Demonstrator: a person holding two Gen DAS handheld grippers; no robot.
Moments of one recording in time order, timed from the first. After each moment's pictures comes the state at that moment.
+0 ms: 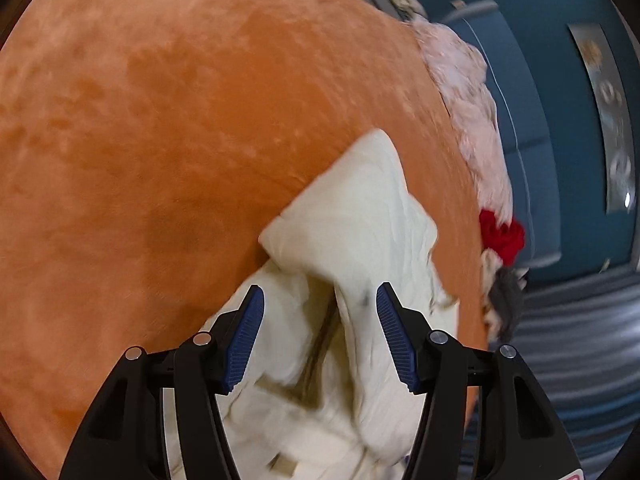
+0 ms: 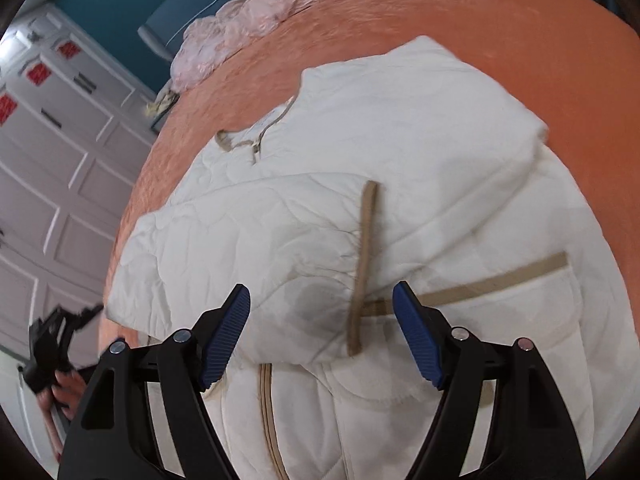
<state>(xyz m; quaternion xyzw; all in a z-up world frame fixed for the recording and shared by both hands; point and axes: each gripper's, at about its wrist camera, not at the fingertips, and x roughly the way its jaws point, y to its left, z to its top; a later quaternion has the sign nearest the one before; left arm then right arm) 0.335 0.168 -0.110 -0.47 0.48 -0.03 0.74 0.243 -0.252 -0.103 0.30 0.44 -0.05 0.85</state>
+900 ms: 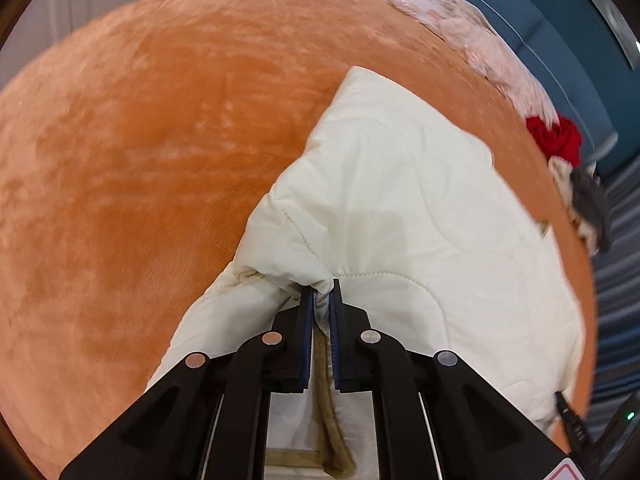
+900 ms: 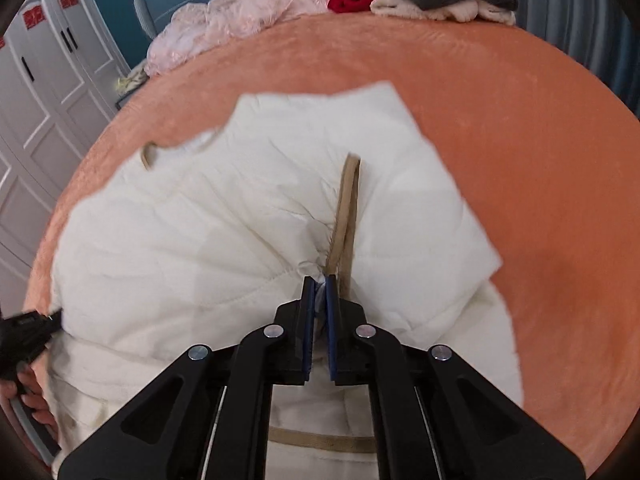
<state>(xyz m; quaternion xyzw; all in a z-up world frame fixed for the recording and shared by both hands) 0.366 0.075 -0.138 -0.19 0.52 -0.02 0.83 0.280 -0.319 -0.128 0.18 0.44 -0.11 0.87</state>
